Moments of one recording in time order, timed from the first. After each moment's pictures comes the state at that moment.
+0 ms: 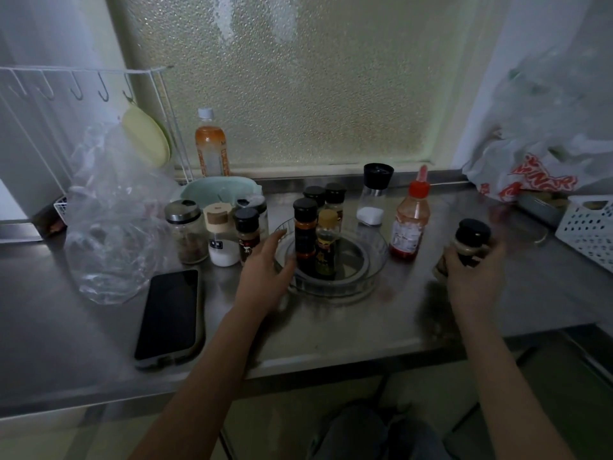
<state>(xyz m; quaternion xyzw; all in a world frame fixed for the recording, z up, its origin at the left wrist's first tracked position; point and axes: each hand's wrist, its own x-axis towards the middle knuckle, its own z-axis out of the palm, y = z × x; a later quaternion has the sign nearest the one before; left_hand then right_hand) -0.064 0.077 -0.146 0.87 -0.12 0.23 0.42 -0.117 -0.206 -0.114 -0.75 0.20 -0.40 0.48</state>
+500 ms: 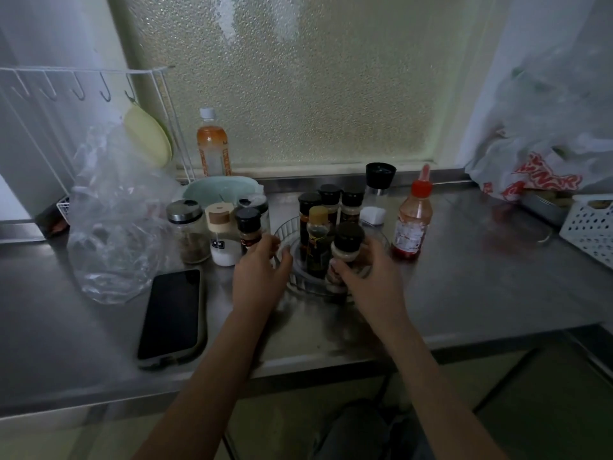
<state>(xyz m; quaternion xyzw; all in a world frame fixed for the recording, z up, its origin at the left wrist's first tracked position) -0.070 0.076 -0.140 0.87 -0.05 0.32 0.36 -0.116 -0.098 -0.120 -0.85 -0.02 -0.23 0.48</state>
